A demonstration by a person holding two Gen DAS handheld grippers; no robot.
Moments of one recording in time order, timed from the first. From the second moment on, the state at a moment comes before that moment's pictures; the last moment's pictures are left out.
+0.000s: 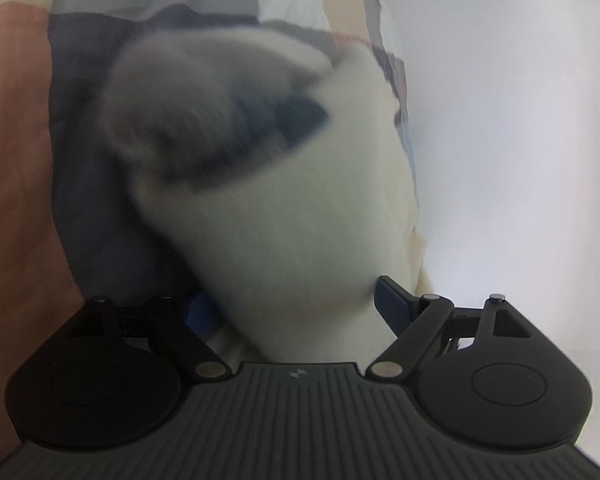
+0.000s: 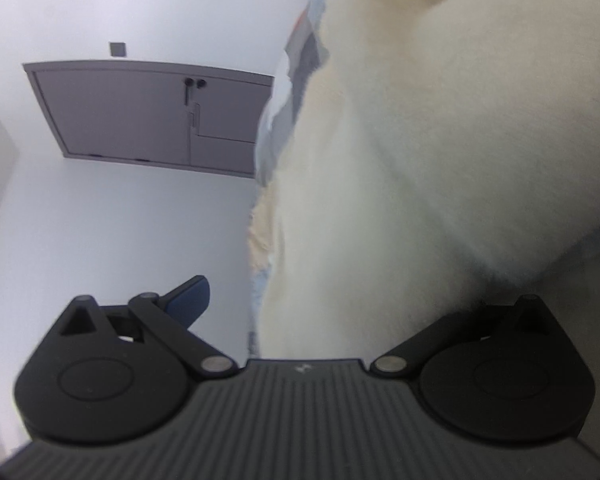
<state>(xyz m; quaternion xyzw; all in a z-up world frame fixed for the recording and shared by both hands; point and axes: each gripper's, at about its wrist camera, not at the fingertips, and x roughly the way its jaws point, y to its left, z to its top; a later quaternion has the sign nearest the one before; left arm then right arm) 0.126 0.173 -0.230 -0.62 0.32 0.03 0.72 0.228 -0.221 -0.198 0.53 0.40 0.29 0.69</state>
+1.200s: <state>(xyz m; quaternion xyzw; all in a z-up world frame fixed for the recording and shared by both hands) 0.122 0.187 -0.208 -0.53 0.29 0.09 0.79 0.215 -0.237 -0.212 0.45 0.42 0.16 0.77</state>
